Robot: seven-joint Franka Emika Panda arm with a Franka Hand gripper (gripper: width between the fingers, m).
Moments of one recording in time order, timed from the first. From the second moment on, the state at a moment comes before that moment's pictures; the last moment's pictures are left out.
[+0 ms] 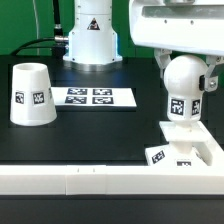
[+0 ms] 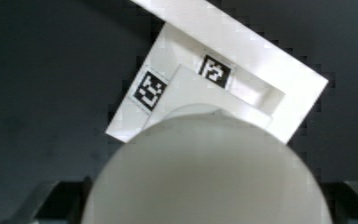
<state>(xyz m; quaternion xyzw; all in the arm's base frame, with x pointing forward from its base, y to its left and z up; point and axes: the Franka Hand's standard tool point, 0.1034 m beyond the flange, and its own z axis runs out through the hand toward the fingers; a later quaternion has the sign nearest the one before) 0.619 0.093 0.123 -0.85 0.53 -0.01 0.06</state>
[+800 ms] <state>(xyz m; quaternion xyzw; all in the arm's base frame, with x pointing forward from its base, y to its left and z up) 0.619 0.092 0.125 -0.98 0.19 -0.02 0.05</state>
